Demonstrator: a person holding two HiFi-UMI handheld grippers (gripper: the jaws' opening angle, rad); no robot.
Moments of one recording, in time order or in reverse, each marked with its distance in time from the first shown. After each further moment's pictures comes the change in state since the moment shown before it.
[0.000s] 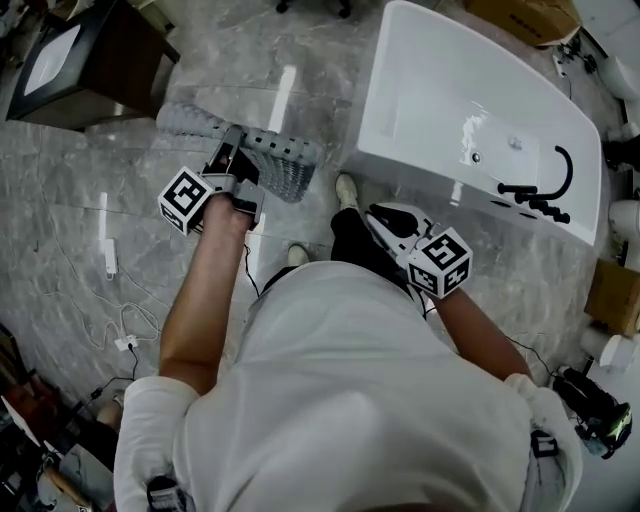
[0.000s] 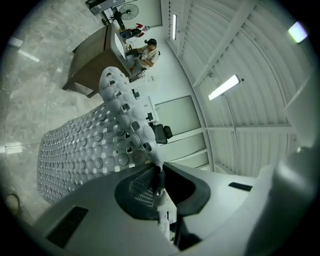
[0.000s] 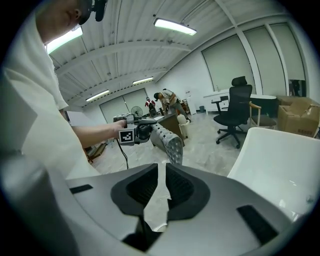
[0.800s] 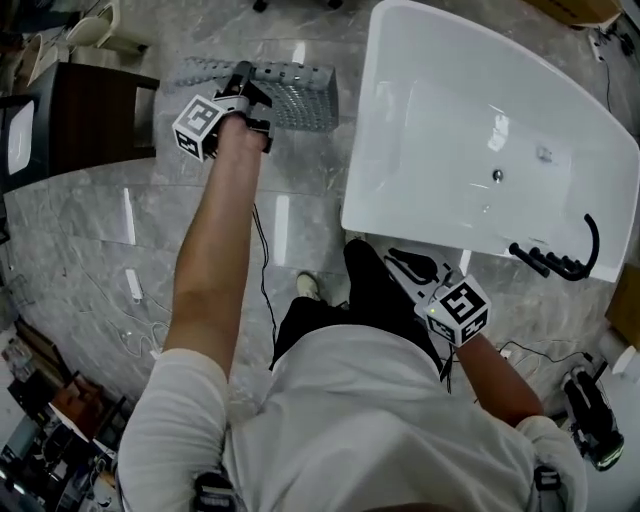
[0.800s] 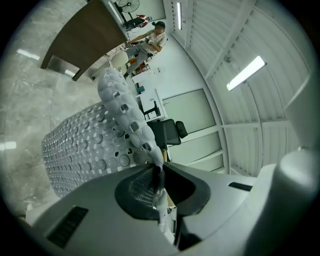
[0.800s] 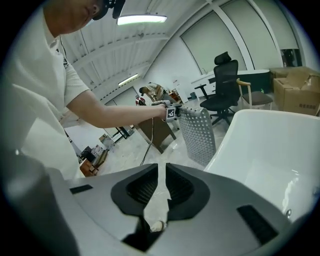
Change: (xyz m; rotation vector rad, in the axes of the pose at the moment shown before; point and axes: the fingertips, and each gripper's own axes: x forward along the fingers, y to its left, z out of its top) left arm 0.460 0.069 0.021 -0.007 -0.014 0.084; right arm 0.017 -0.254 0.030 0.186 0.098 0.064
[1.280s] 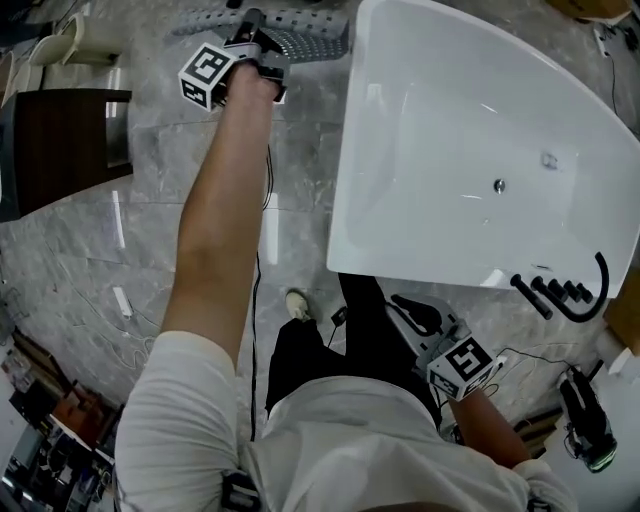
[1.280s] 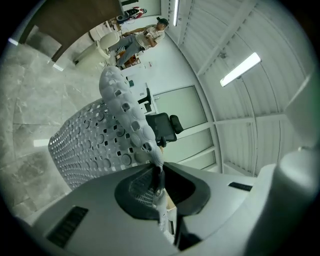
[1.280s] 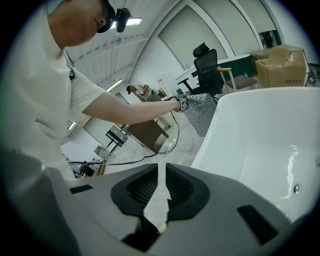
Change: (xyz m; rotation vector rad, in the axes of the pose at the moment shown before) left arm 0.195 0.041 -0.024 0.039 0.003 -0.125; right arm 0.013 -0.050 -0.019 0.195 0.003 -0.025
